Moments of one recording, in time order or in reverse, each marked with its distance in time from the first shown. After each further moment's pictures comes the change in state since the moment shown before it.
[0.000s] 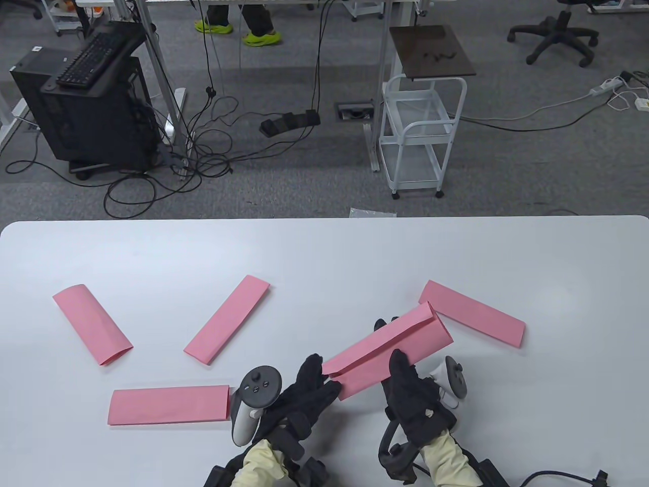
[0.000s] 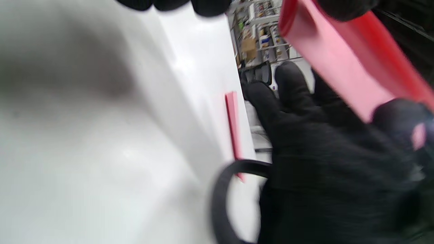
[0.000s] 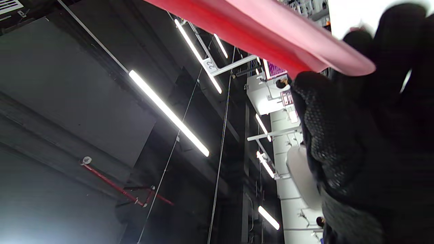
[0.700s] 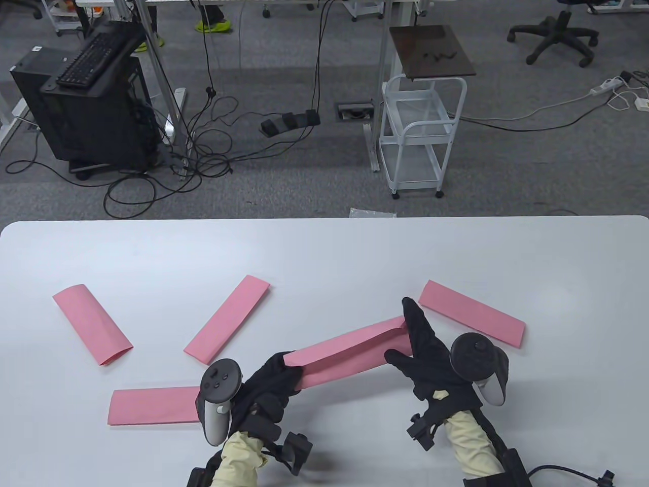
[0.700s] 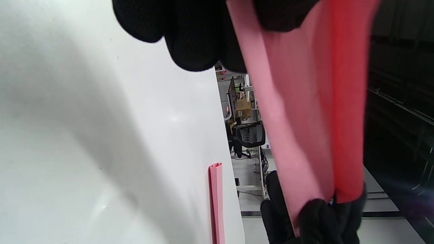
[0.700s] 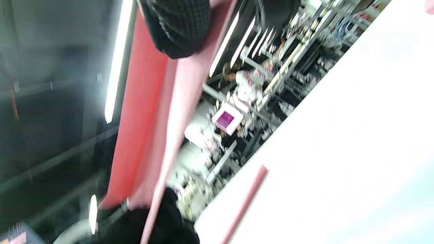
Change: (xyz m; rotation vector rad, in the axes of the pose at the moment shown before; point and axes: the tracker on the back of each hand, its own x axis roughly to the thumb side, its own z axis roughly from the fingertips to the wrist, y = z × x) left_hand 0.020 0.047 0.023 0.319 -0.028 -0.024; right_hand 0.067 -0.036 -0.005 -0.319 -0.007 0.910
